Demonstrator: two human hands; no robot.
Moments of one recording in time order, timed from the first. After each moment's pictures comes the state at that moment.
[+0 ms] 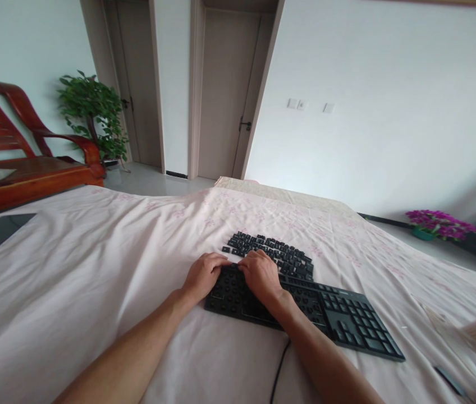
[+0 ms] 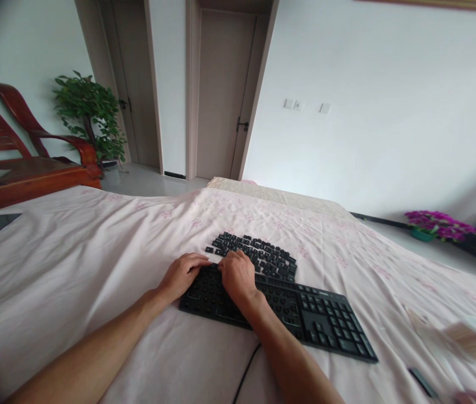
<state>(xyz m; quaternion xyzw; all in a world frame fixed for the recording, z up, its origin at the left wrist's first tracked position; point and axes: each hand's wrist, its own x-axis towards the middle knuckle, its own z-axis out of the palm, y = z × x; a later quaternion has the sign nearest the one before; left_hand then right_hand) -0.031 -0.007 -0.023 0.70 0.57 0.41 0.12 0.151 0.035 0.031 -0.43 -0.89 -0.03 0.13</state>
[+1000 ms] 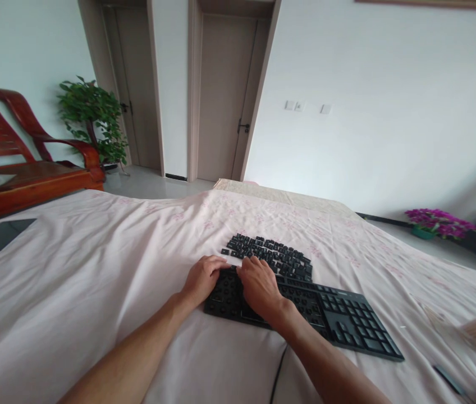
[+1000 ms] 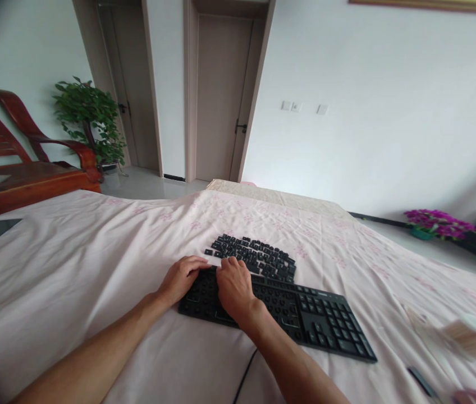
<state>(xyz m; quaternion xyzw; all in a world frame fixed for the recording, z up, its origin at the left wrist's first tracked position) -0.029 -0.008 -0.022 0.71 0.58 0.39 0.11 0.152 0.016 0.036 -0.38 -0.92 -0.09 0.05</state>
